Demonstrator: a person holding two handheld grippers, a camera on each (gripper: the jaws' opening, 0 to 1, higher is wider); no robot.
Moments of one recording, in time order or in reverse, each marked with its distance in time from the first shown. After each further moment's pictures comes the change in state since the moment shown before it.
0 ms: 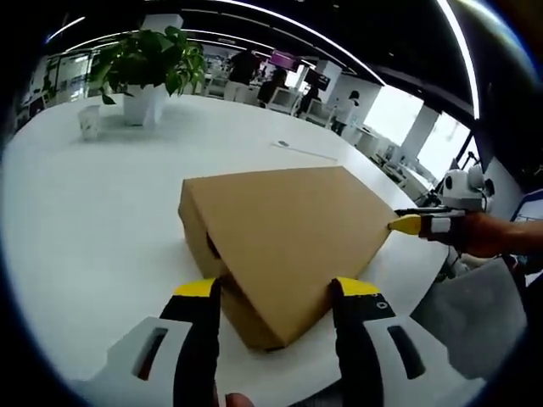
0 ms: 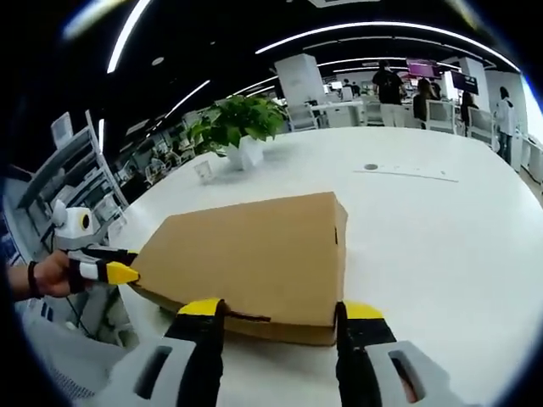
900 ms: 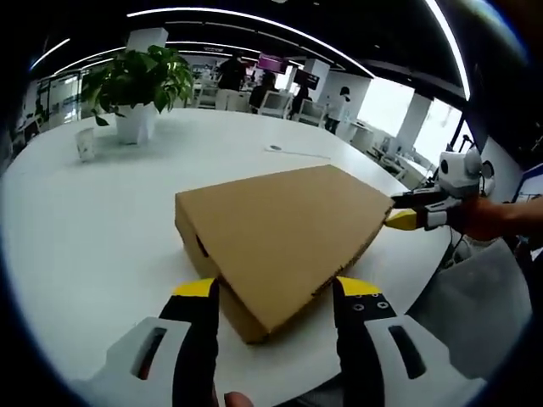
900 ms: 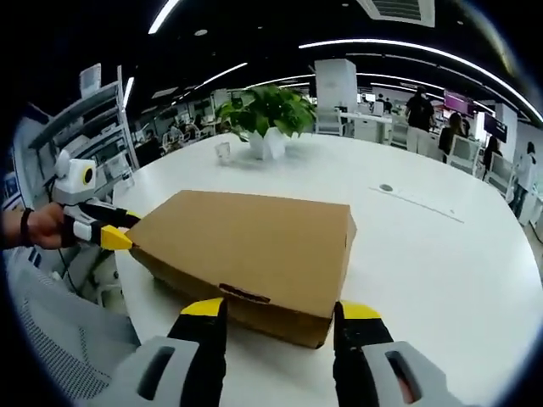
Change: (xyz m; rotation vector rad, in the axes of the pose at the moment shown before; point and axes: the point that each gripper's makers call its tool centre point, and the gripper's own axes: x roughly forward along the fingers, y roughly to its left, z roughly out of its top) left arm -0.012 -0.016 0.009 0.092 -0.025 0.008; right arm -0.013 0.000 0.012 -0.164 -0.013 -0.017
